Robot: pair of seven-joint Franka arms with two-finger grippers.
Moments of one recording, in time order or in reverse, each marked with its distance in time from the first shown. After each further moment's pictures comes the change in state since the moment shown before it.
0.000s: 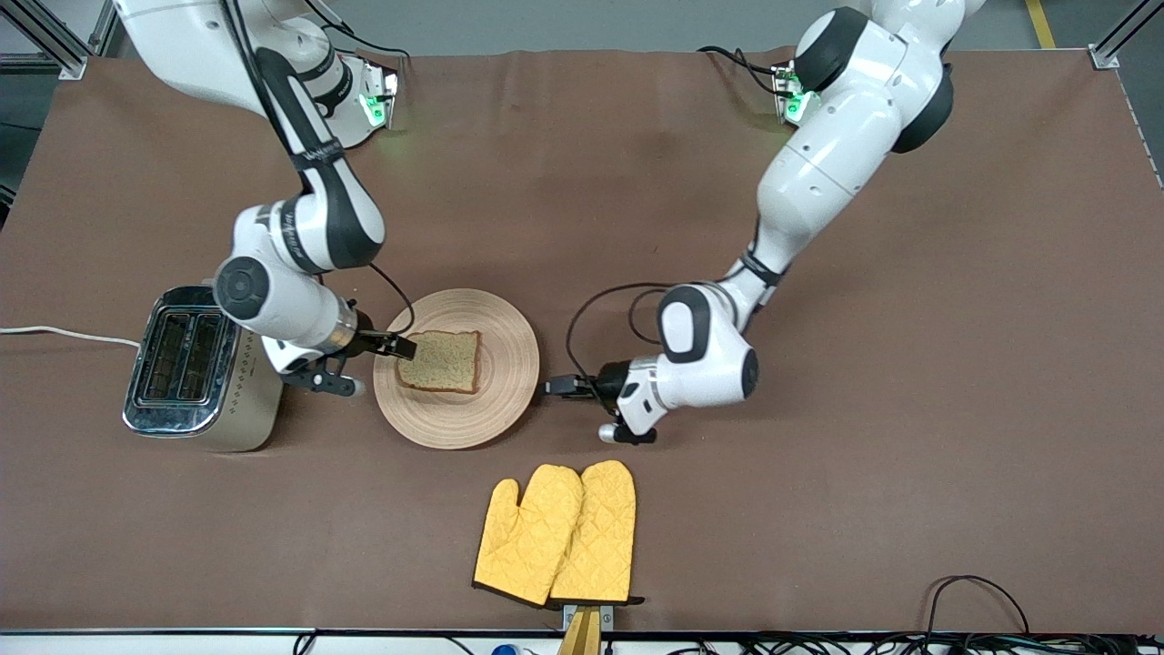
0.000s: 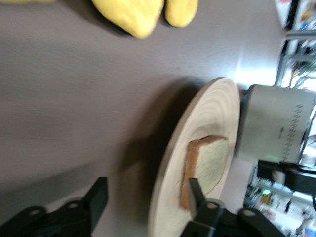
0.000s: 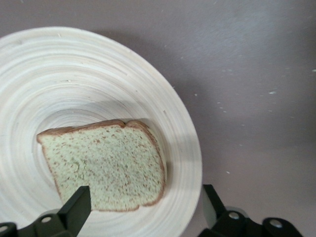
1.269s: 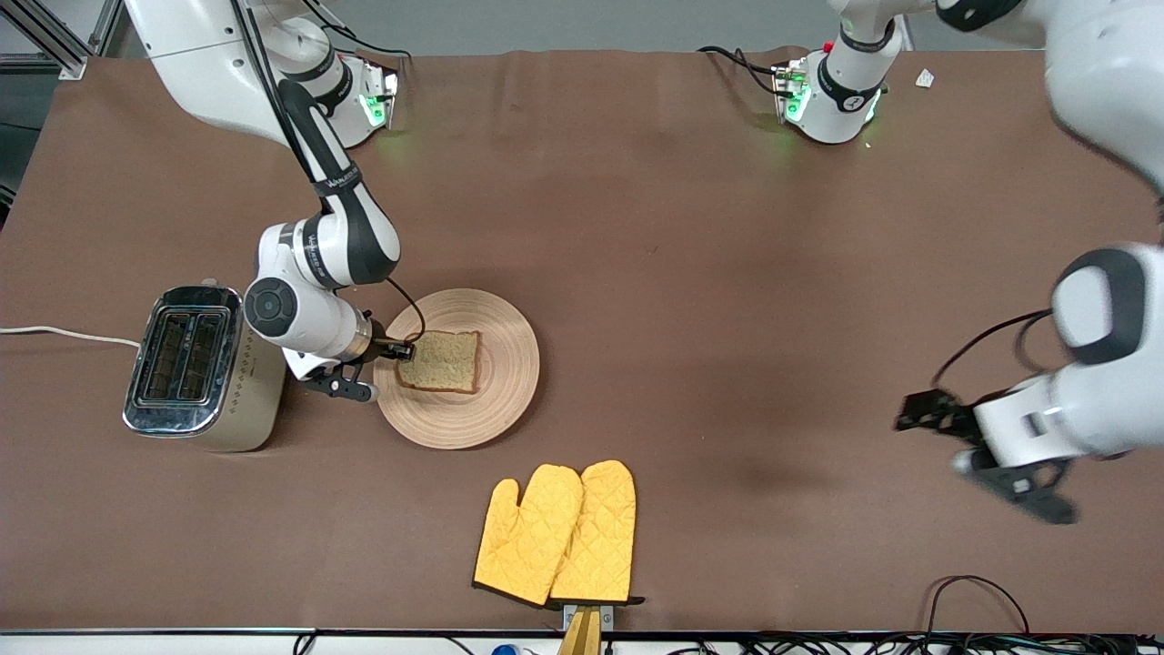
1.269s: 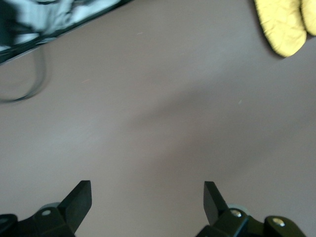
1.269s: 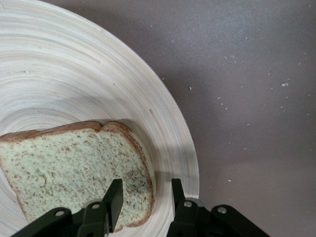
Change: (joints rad) left arm 0.405 -0.453 0.156 0.150 0.874 -0.659 0.290; right arm 0.001 0.054 -0.005 0.003 0.003 0.005 0.001
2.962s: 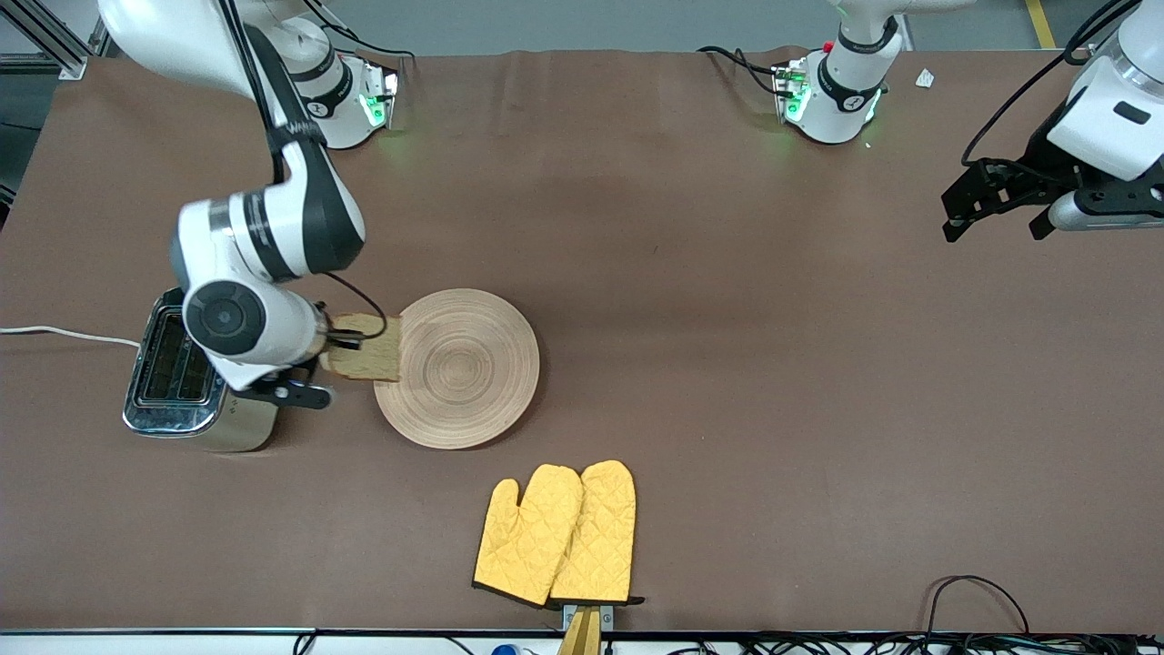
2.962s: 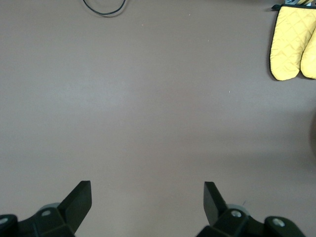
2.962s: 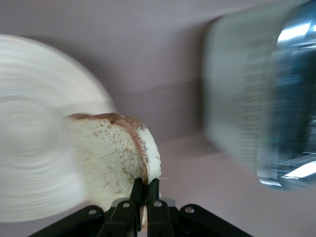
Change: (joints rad) left arm -0.151 -0.676 0.084 -0.526 0.023 -0.055 -0.629; right arm 0.044 -0.042 -0.053 0.477 -0.456 -0.737 0.066
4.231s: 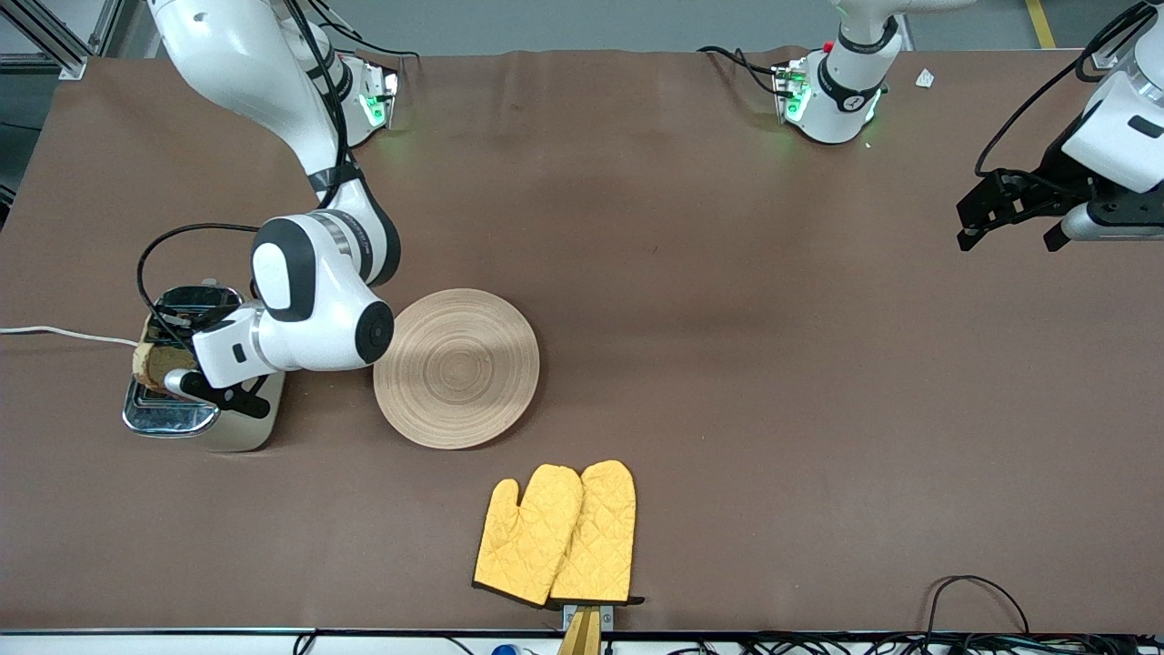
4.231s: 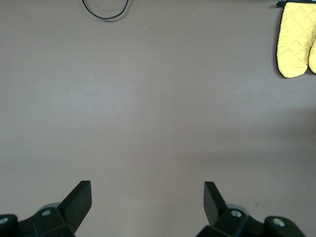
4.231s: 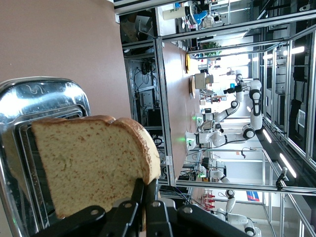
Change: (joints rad) left arm 0.021 -0.001 0.019 -0.031 0.000 0.039 0.088; right arm 0.085 0.106 -0.021 -0.033 -0.786 -0.231 0.254
